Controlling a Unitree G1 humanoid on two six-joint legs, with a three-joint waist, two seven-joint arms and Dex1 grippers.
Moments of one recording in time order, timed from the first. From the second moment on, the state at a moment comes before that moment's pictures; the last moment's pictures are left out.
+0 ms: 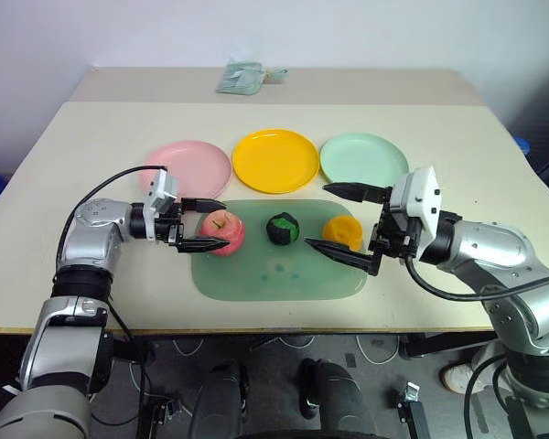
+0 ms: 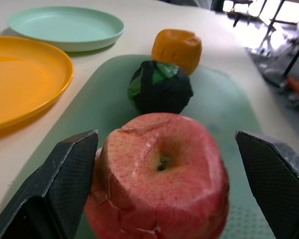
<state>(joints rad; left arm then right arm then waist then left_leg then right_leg) -0.72 0.58 -0.02 0.69 -0.30 -0.05 -1.56 -0.32 -0.69 -0.04 -0.57 0.59 0.55 0.81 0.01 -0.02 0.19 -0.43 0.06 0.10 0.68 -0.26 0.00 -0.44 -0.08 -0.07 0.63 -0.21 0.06</state>
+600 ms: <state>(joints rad) -0.85 0.53 0.12 0.95 -0.31 -0.22 -1.37 -0.40 -0.67 -0.04 -0.55 0.59 0.55 0.77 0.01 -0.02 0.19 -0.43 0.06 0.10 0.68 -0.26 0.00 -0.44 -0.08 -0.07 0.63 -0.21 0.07</state>
